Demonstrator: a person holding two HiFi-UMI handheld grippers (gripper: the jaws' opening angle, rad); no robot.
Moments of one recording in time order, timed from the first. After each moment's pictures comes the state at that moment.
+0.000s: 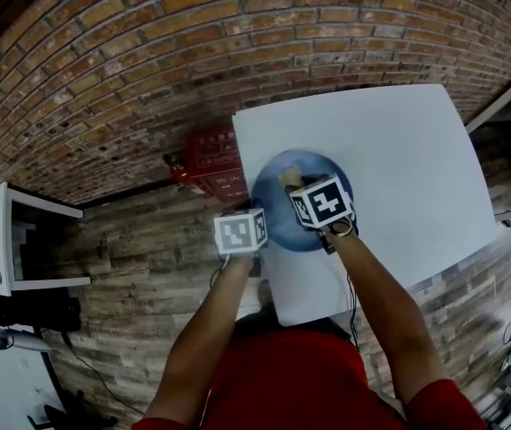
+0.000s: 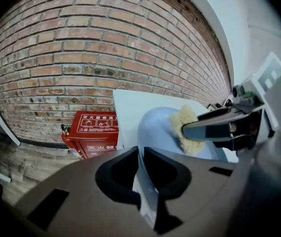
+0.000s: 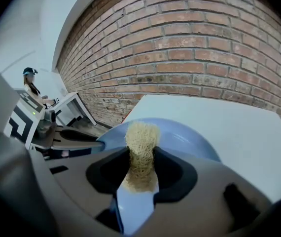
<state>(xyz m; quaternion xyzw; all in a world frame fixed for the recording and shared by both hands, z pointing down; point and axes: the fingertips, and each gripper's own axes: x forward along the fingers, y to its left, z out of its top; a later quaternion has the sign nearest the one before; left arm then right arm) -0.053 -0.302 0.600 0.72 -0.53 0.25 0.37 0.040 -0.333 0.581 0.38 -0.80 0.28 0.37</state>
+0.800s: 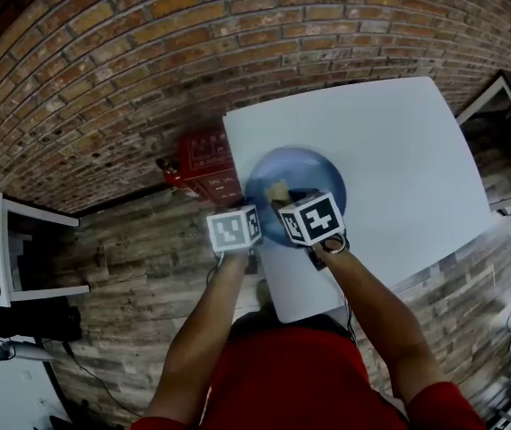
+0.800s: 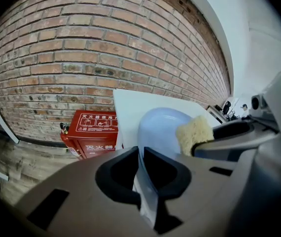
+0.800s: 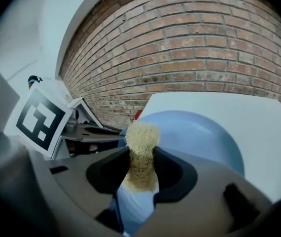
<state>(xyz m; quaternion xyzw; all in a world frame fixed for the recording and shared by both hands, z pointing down) -0.054 -0.301 0.599 0.72 -0.53 0.24 0.38 0.020 -0.287 0.570 0.37 -0.81 0.31 0.34</state>
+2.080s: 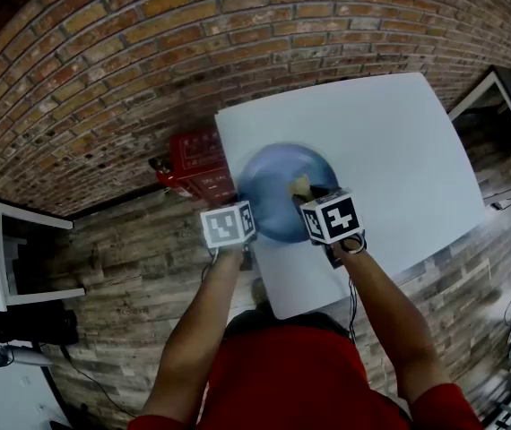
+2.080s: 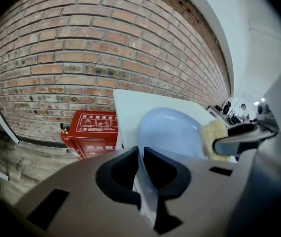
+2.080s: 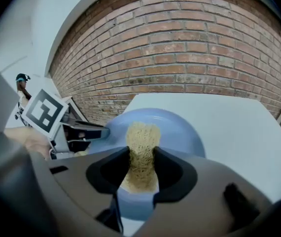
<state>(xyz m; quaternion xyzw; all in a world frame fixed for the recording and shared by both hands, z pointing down) -0.054 -0.301 0.599 0.72 -0.53 0.24 0.38 0.085 -0.282 0.563 0.42 -0.78 0.30 0.35</state>
